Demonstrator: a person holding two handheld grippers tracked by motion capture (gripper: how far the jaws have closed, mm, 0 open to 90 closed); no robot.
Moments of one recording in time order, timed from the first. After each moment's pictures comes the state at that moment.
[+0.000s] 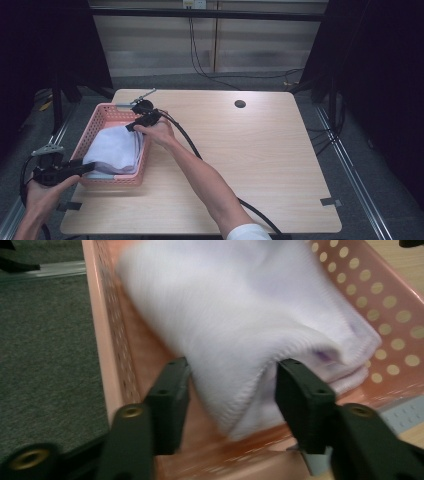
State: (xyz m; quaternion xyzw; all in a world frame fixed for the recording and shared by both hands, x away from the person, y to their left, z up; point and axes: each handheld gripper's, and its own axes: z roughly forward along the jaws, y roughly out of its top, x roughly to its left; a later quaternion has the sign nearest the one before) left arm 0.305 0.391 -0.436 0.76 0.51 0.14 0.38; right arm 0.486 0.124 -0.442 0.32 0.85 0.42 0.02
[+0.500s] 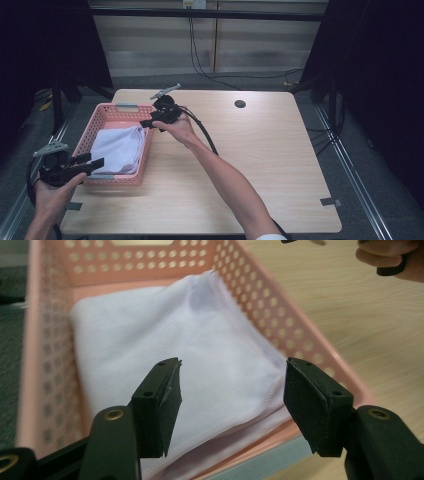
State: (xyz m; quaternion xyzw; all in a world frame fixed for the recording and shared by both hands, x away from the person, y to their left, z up) left arm 0.290 0.347 -0.410 0.74 0.49 0.15 0.43; right arm 0.468 0.054 -0.413 0.29 0.83 0.47 0.02
